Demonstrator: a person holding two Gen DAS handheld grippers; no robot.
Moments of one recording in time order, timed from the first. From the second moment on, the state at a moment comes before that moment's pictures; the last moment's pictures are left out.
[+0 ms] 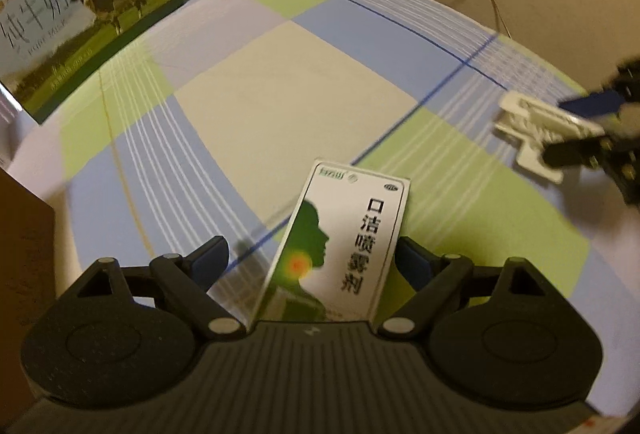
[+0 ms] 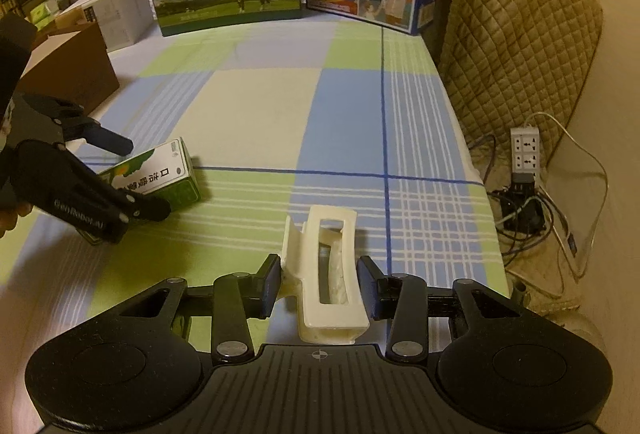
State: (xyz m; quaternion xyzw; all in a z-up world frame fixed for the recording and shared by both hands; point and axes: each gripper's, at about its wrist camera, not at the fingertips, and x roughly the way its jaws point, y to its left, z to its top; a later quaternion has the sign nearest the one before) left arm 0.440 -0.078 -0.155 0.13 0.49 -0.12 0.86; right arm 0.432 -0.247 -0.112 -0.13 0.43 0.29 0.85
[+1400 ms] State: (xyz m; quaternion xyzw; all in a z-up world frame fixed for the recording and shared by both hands) left arm 0.289 0.007 -0.027 -0.07 0.40 0.03 0.91; right arm 0.330 -0.174 -0.035 -0.08 0.39 0.46 0.80
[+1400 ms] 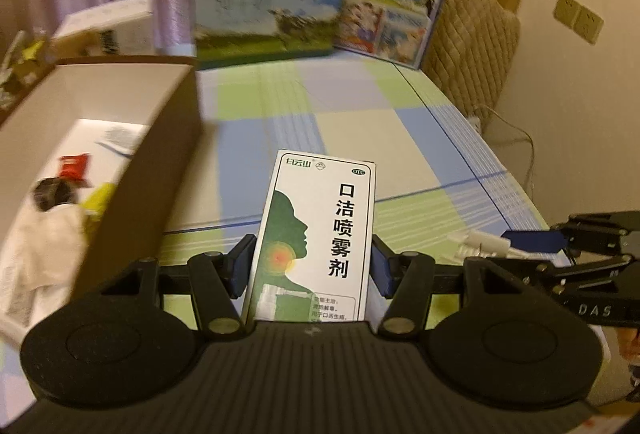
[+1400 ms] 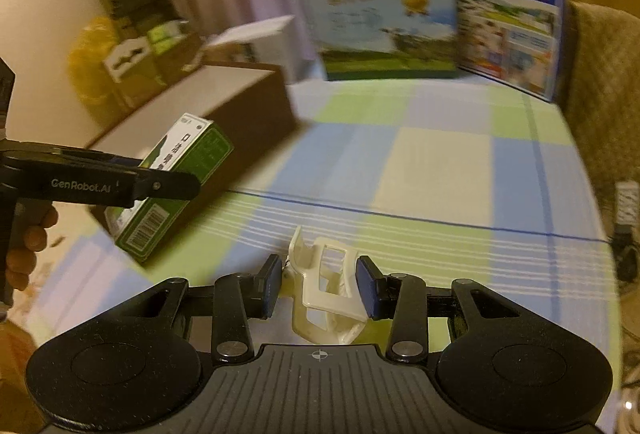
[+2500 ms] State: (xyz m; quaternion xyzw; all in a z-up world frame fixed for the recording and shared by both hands) left arm 0.194 0.218 0.032 -0.07 0.35 0.15 0.92; right arm 0.242 0.068 0.007 -0.09 0.32 0.55 0.77
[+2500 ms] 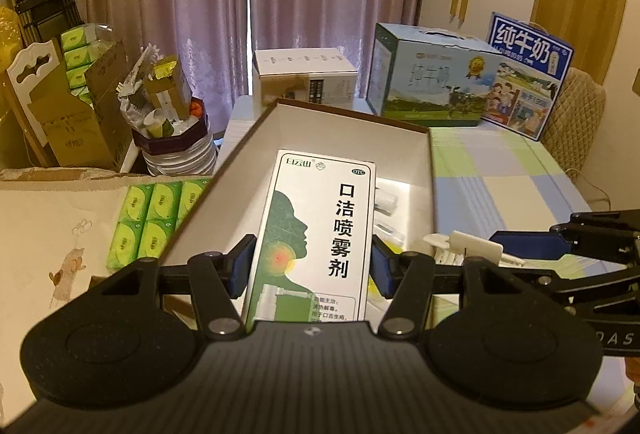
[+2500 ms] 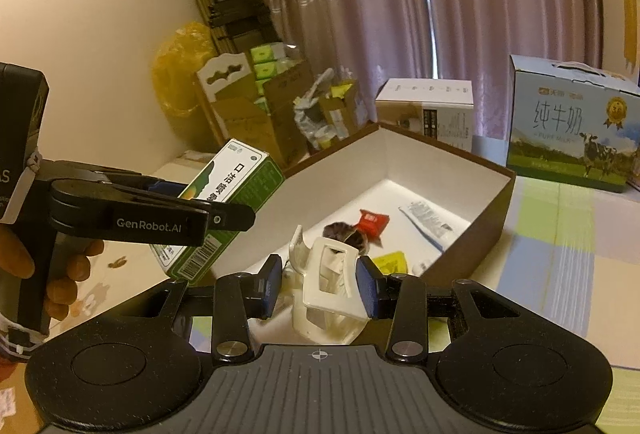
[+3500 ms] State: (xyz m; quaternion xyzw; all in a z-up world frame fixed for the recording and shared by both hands) left arm 0.354 0.305 -0.047 -0.03 0.45 0.08 0.89; right arm 0.352 0.173 -0.045 -0.11 0.37 0.44 0.81
